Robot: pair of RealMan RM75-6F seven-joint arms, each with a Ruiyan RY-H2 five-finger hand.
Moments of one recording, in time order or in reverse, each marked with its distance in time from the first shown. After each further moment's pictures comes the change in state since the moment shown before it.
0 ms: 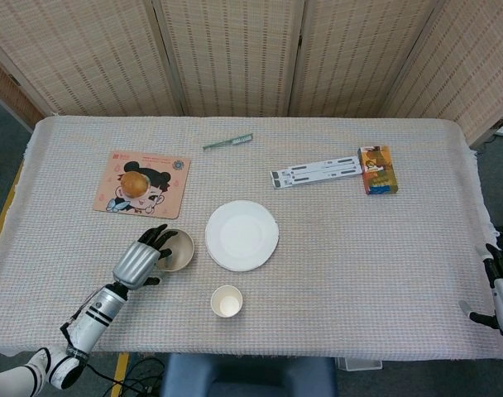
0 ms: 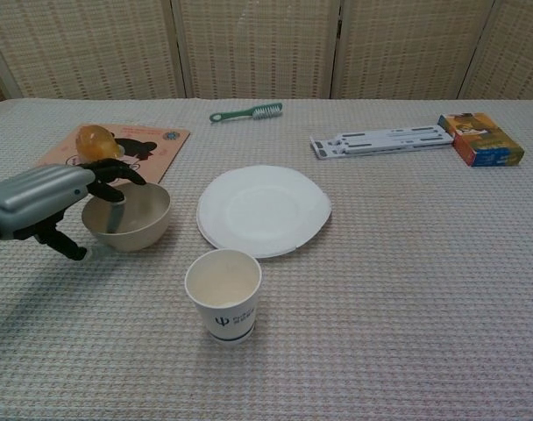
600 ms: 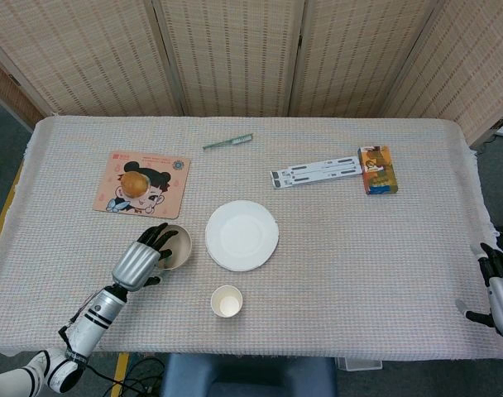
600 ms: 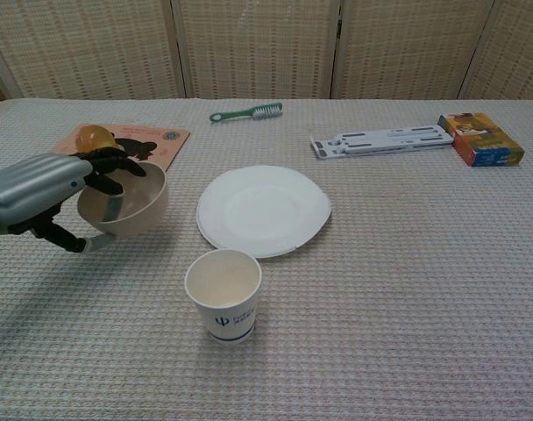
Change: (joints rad) left arm 0.000 0.025 0.006 -0.067 0.003 0.044 0.077; right arm 0.013 -0.003 -0.001 0.002 0.001 -0.018 0.001
